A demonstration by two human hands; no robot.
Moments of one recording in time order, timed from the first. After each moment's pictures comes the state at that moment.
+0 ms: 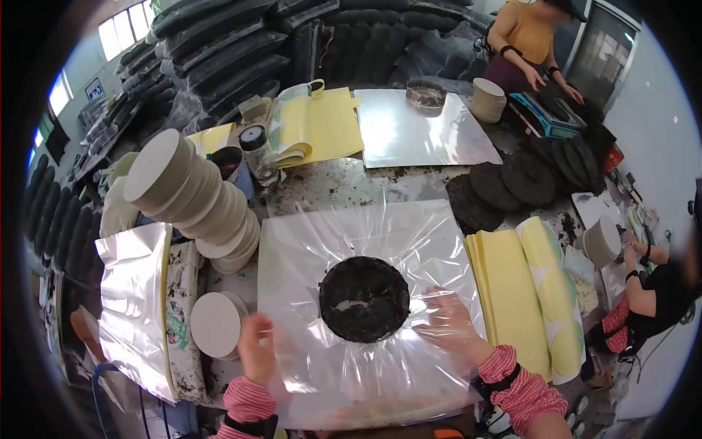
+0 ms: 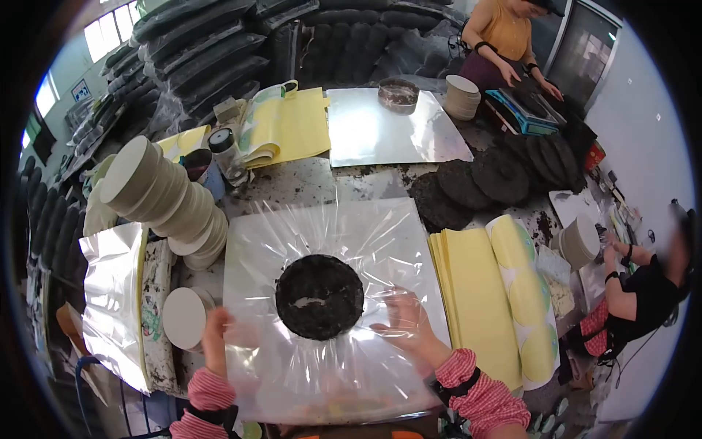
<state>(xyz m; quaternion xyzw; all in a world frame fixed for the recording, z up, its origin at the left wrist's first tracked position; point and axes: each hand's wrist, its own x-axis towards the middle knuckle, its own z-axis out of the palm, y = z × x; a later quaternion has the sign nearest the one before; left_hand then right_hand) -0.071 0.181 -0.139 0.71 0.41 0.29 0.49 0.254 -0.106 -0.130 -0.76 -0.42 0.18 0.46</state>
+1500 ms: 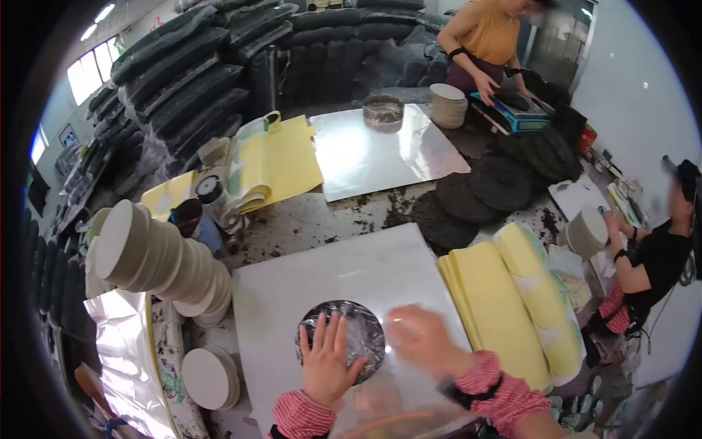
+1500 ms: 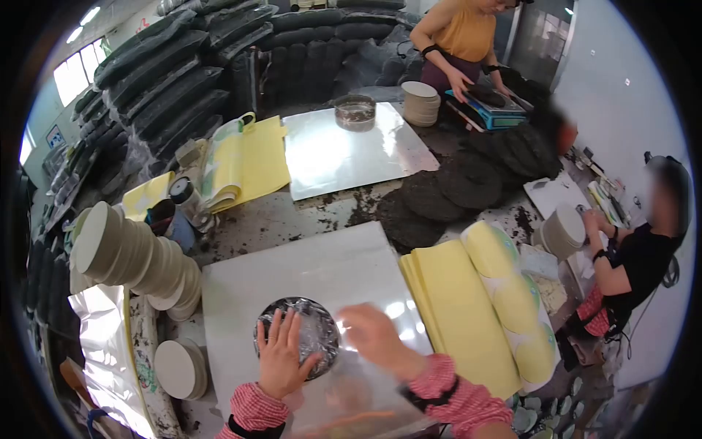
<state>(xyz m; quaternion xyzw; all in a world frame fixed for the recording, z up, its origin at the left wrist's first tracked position) 0.095 0.097 -0.061 0.97 0.15 0.12 0.16 0.263 -0.064 -0.057 -0.73 -0.47 0.05 0.50</state>
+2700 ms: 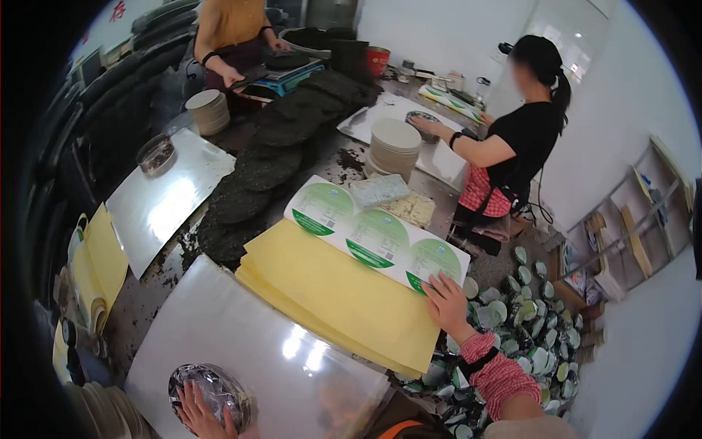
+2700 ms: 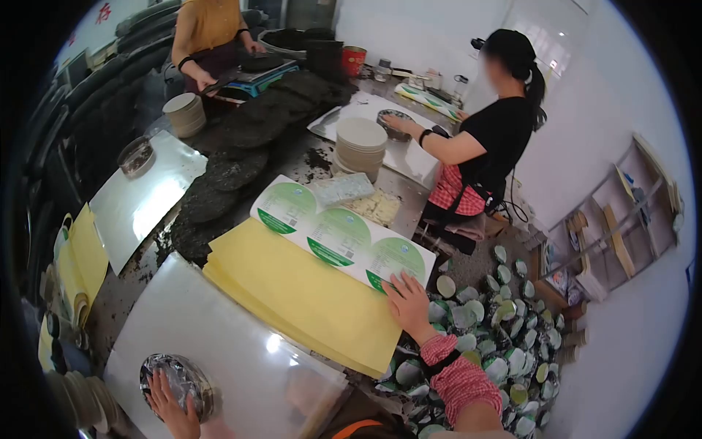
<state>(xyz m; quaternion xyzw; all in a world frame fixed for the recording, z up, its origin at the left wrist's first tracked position) 0.095 0.101 -0.064 0.99 0.09 0.11 0.08 0.249 -0.443 -0.133 -0.95 -0.15 -0.26 0.04</state>
